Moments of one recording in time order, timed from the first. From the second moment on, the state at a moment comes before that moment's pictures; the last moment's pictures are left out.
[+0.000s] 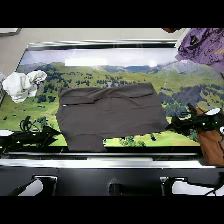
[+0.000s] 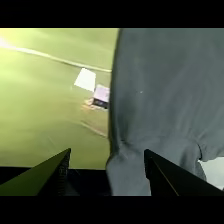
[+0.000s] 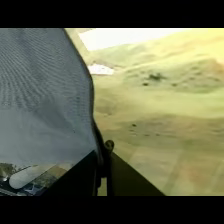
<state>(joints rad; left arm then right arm) 0.46 -1.14 0.49 0.76 -1.10 -1.24 -0.47 -1.51 0.94 -0.98 1.25 1.23</state>
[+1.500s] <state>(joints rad) 0.24 -1.21 1.77 0.98 -1.19 -1.51 -0.15 -1.28 2.00 -1.09 1.13 1.41</state>
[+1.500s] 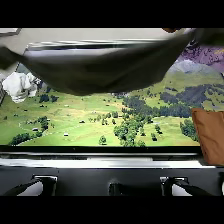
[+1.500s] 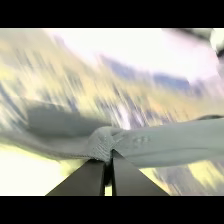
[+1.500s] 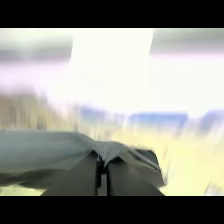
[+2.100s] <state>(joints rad) 0.24 -0.83 1.97 1.49 -1.28 -1.77 -0.14 -0.91 2.11 -1.25 1.12 1.49</state>
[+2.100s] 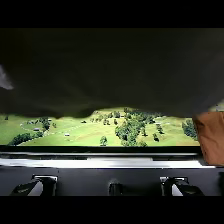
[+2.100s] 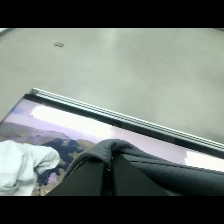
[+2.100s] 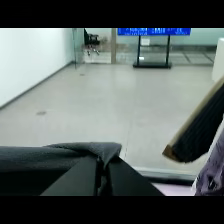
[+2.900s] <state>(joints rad) 0.08 -1.74 1.83 1.33 -1.07 -1.49 -0.12 -1.67 1.91 -1.38 1.28 1.54</state>
